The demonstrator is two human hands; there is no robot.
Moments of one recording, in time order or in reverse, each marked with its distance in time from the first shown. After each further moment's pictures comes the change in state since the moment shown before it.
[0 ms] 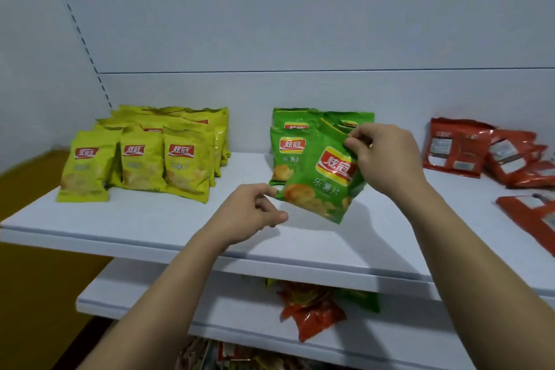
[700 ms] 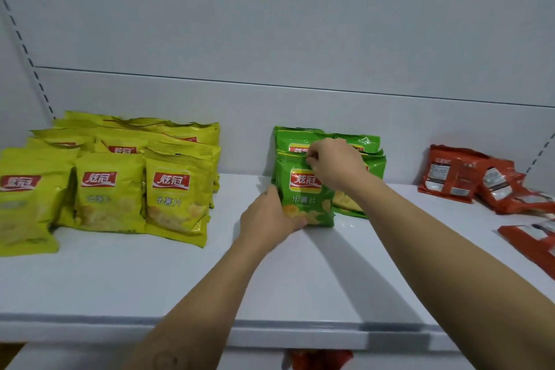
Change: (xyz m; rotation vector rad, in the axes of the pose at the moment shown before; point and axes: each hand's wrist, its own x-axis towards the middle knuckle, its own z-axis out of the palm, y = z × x) left_hand 0.118 -0.048 -0.003 0.426 0.104 -0.023; right_hand 0.096 -0.049 0.118 -0.421 -0.280 -0.016
